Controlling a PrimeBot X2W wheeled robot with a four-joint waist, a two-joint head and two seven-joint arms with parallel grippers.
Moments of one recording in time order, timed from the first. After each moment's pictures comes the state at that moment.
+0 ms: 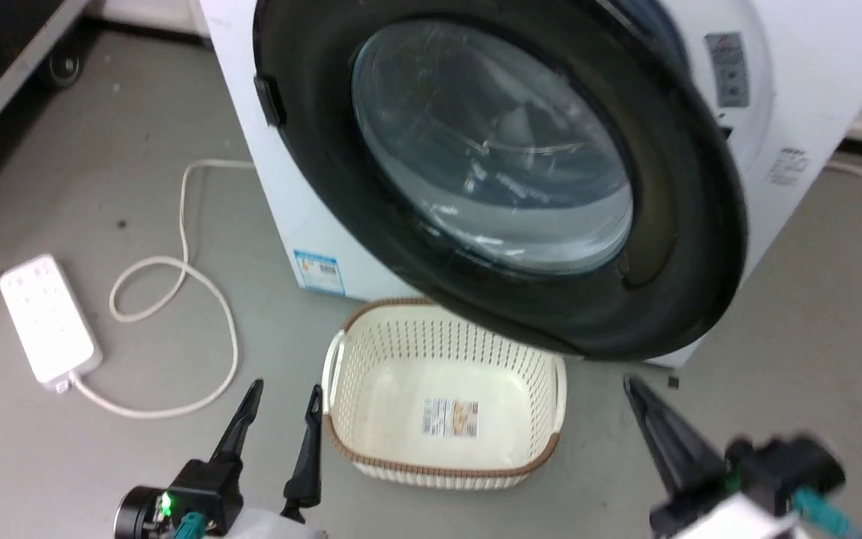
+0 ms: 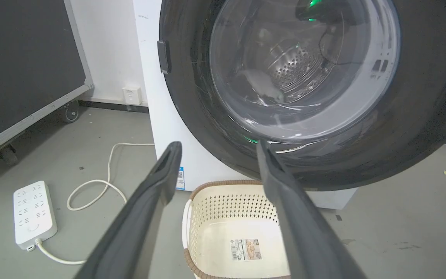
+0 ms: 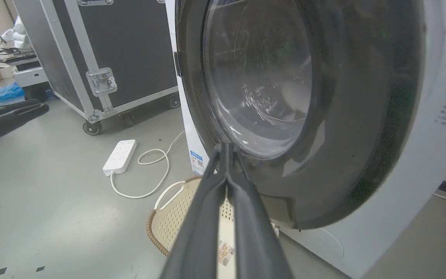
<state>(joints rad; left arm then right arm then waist) 0.02 0.17 -0.23 0.06 -0.23 0.05 -0.26 0.02 -0.17 0.21 0.05 0.16 0.13 -0.26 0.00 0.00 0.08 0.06</state>
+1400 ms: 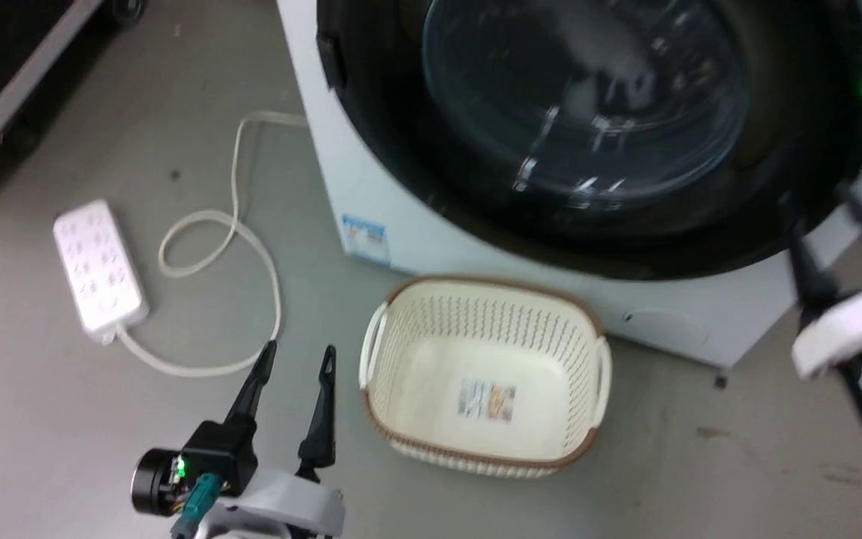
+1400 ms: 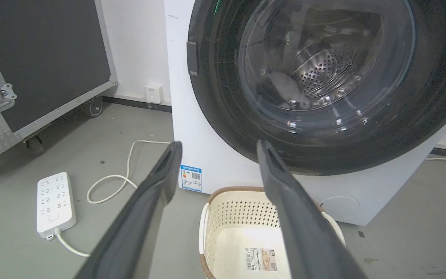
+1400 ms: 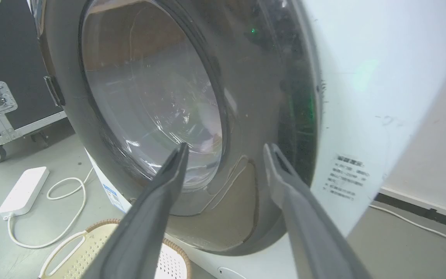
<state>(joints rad) -0.08 0.05 -0.15 0.12 -0.13 -0.03 -0.26 -0.57 -0.41 0.15 0.56 0.37 0.13 -0.25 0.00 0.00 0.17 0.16</state>
